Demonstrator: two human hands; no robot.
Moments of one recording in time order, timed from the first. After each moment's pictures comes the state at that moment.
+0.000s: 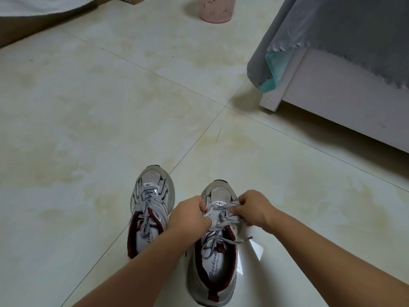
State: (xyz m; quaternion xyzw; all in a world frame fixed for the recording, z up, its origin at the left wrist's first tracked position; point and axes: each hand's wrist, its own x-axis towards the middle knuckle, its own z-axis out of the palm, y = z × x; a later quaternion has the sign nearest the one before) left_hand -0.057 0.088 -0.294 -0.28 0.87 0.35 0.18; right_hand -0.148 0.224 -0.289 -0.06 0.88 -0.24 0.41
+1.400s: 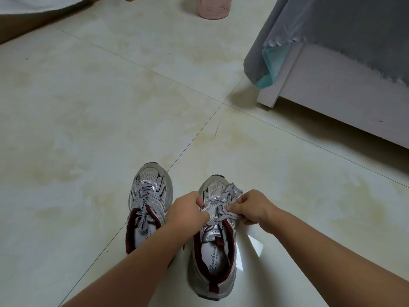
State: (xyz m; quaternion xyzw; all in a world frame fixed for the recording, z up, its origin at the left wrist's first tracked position) left_hand -0.058 0.089 -0.292 -0.28 0.87 0.36 0.17; right_hand -0.141 0.232 -0.298 0.04 0.82 -0.38 0.43
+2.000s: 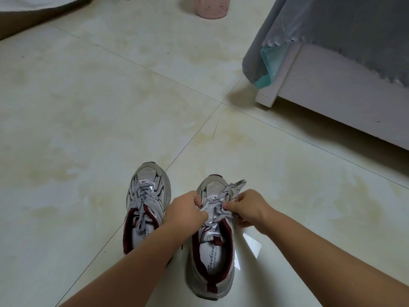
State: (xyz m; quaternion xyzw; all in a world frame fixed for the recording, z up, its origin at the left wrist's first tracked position) left_hand -0.058 0.089 -0.292 -0.29 0.87 0.36 0.16; right_hand -0.136 0.227 -0.295 0.04 0.83 -0.37 0.42
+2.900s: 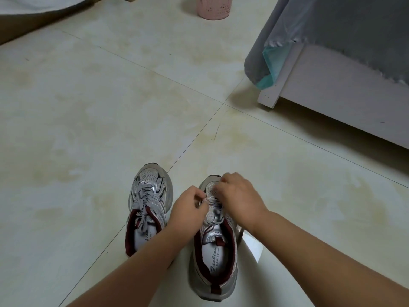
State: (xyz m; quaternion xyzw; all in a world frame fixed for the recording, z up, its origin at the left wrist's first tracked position) left_hand -0.058 0.093 -0.306 -0.29 0.81 0.50 0.06; right_hand -0.138 0.204 -0.286 -0.37 0.91 -0.06 0.15
